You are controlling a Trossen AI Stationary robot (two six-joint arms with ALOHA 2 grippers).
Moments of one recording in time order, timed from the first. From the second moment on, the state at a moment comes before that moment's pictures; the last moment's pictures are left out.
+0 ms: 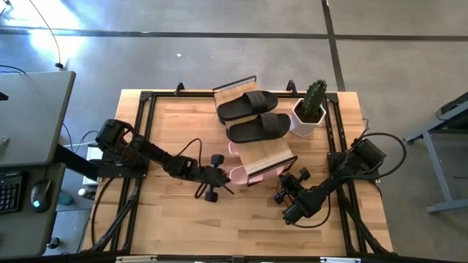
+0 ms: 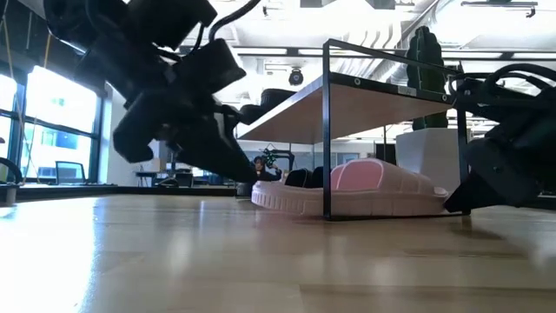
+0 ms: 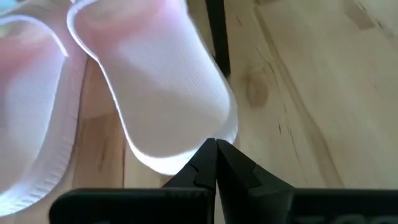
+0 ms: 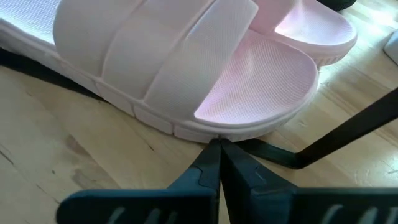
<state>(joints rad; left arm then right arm) -0.15 1.75 0.72 0.32 -0.22 0.07 0.70 1.88 0.82 -0.63 0.91 1.55</state>
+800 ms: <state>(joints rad) -0.10 1.82 0.72 0.41 -0.24 0.08 0.69 1.88 0.82 -0.63 0.91 1.55</state>
